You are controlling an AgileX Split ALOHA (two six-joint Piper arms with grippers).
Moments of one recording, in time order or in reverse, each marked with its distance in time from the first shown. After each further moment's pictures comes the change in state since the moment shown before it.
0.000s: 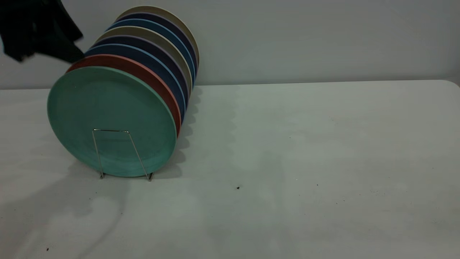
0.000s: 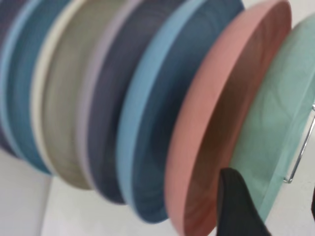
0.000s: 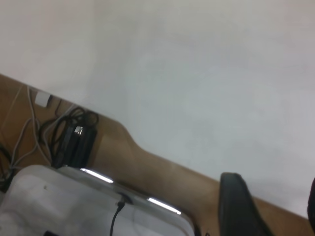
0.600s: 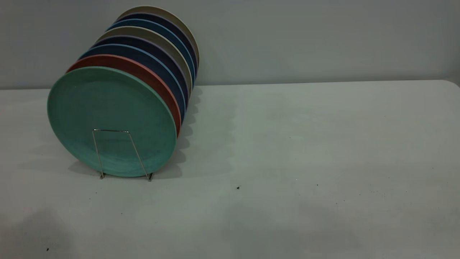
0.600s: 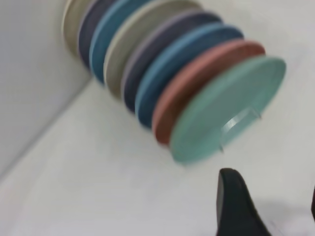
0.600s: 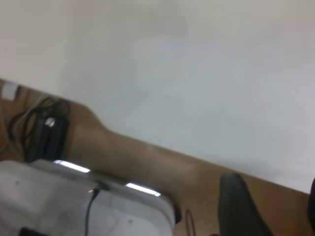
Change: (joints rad) left arm 0.000 -0.568 0.000 0.292 0.391 -0.817; right arm 0.000 -0.054 0.000 -0.127 0.053 0.100
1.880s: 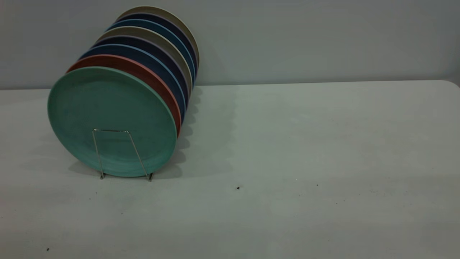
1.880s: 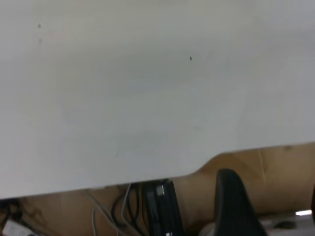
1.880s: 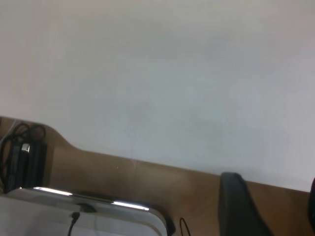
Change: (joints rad) left arm 0.000 -0.837 0.658 0.180 0.249 -0.783; right arm 0.099 -0.066 0.124 -0.133 -0.118 0.210
